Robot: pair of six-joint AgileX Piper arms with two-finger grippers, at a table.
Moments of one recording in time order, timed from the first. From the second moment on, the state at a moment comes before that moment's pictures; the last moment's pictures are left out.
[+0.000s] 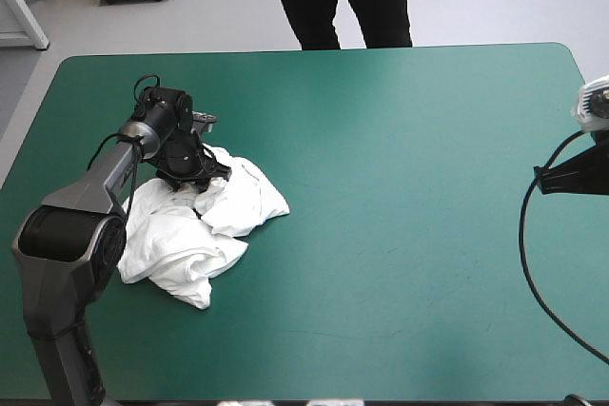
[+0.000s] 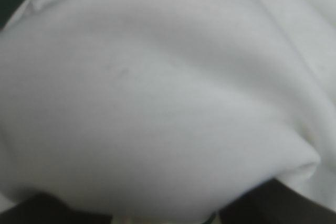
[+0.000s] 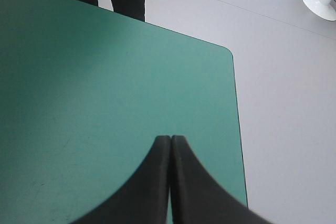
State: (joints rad) left arm -0.19 2.03 -1.65 0.04 1.23 0.06; right arm 0.49 0.94 -1.55 -0.54 1.25 0.12
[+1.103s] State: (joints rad) left arm -0.74 2.26 -2.10 -0.23 1.20 0.18; right arm 0.49 0.94 -1.55 -0.54 1.25 0.14
